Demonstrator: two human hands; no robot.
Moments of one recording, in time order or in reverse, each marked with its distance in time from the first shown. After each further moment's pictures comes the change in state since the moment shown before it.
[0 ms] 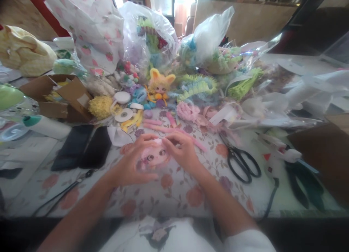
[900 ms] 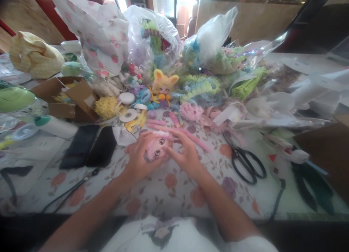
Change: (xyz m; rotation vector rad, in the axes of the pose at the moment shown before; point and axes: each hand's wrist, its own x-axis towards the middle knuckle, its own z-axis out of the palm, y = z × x) left_hand 0.005 0.003 0.025 0.071 0.348 -0.176; right_hand -0.011 0.004 0.005 0.010 -0.020 -0.030
